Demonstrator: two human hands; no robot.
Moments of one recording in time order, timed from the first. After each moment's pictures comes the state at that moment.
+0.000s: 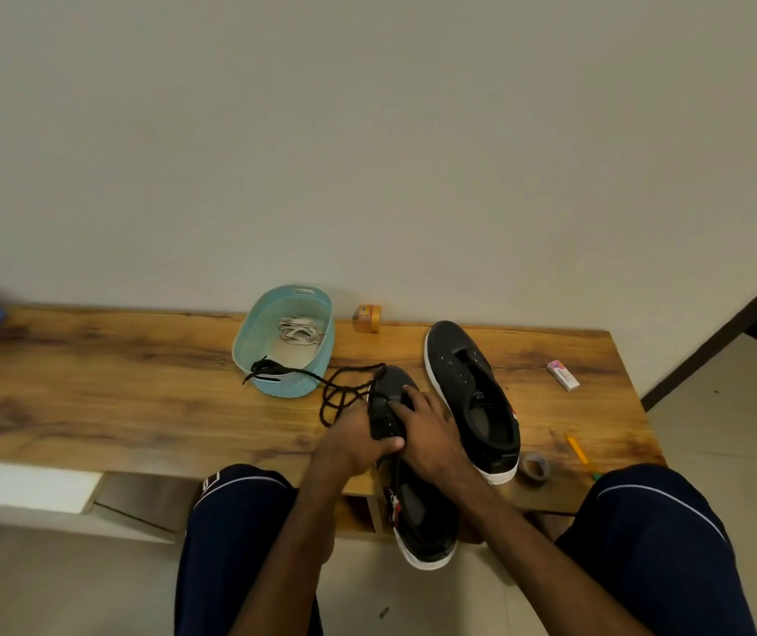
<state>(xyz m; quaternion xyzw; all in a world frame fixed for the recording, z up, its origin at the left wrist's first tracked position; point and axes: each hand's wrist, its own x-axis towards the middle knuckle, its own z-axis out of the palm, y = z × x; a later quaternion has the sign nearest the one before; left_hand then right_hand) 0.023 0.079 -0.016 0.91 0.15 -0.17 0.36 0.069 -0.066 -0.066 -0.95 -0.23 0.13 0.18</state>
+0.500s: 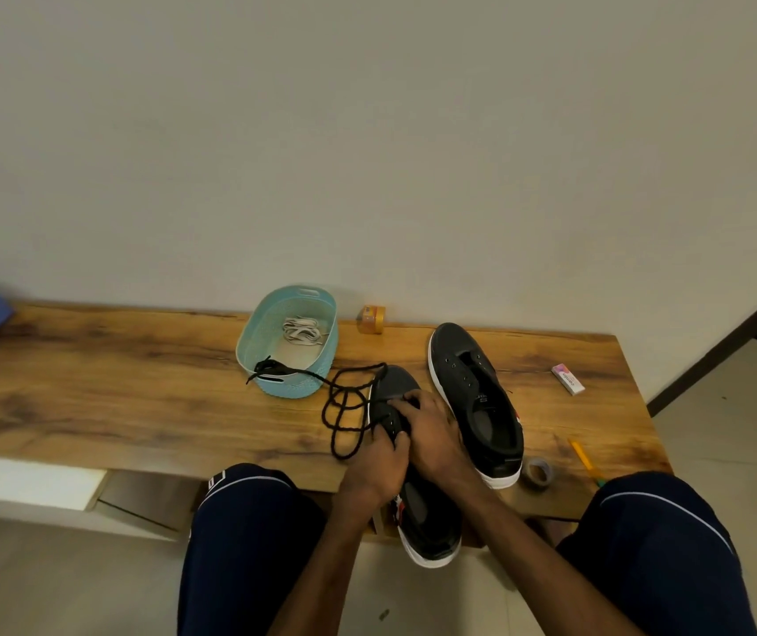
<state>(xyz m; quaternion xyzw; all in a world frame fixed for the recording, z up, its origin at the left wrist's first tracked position) 0.010 0.041 -0.041 0.87 0.19 -0.17 0.42 0.072 -0.064 -0.071 -0.94 -0.19 0.12 0.25</state>
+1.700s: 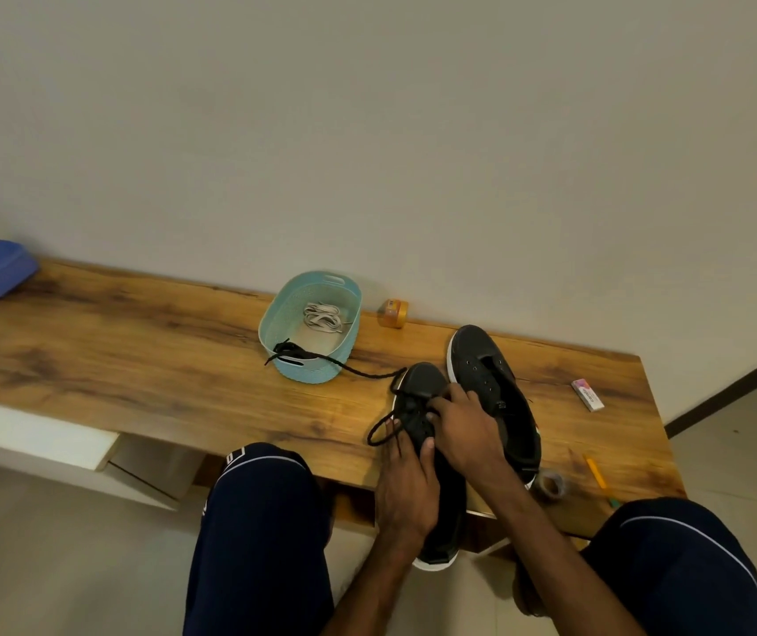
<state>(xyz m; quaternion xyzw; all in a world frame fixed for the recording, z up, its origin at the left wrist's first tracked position) -0.016 0.001 -0.083 0.89 0.23 0.00 0.40 0.081 -0.075 -0.059 -0.97 -0.20 0.05 0.12</state>
